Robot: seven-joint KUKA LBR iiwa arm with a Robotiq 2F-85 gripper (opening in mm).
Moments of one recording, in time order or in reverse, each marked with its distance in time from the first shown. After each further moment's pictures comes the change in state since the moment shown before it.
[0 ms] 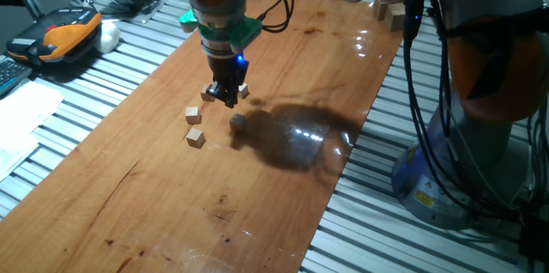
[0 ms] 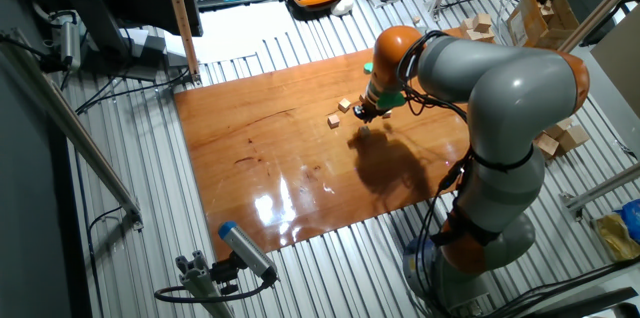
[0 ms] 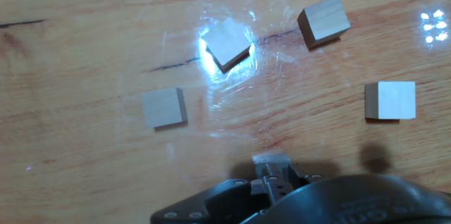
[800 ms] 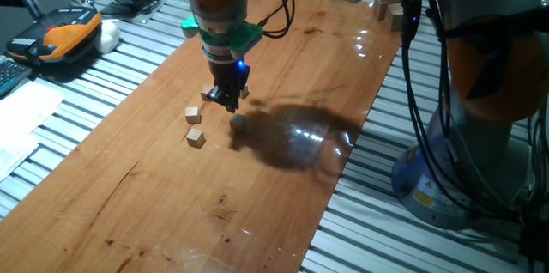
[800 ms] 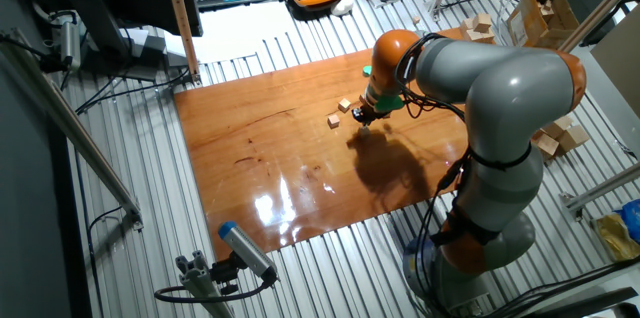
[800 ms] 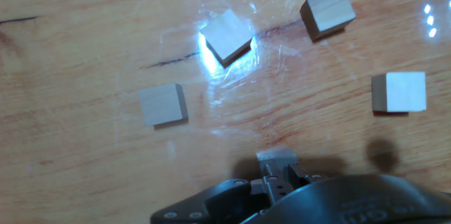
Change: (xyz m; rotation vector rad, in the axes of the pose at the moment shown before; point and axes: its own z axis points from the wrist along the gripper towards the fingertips) arm 0.006 0.003 0.011 0.002 0.026 0.021
